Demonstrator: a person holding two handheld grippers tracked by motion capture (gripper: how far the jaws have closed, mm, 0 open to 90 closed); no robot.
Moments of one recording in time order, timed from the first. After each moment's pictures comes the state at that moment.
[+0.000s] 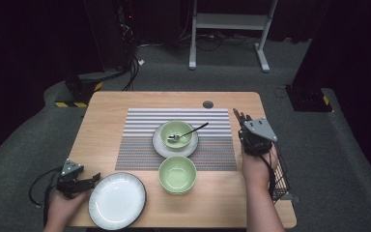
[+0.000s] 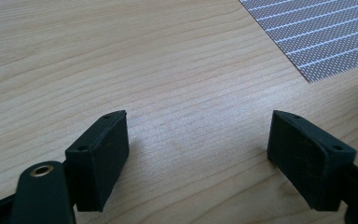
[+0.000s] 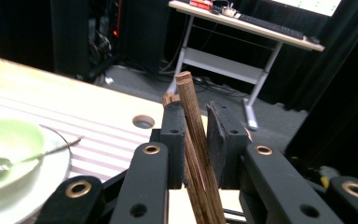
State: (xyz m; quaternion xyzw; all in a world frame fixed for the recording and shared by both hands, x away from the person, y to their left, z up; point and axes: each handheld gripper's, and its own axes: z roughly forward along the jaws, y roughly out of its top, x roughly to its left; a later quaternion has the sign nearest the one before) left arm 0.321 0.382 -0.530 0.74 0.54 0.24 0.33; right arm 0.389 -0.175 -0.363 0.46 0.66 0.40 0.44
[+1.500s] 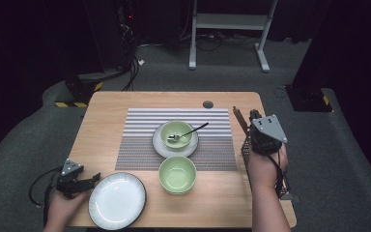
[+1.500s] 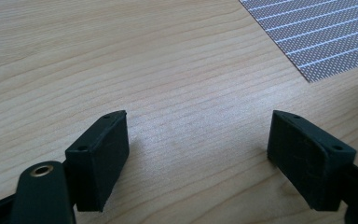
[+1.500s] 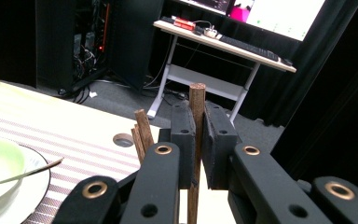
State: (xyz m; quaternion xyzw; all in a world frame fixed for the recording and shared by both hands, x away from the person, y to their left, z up) left arm 0.321 0.382 -0.530 0.74 0.54 0.24 0.33; right arm 0.375 -0.183 -0.336 0.44 0.64 0.40 0.49
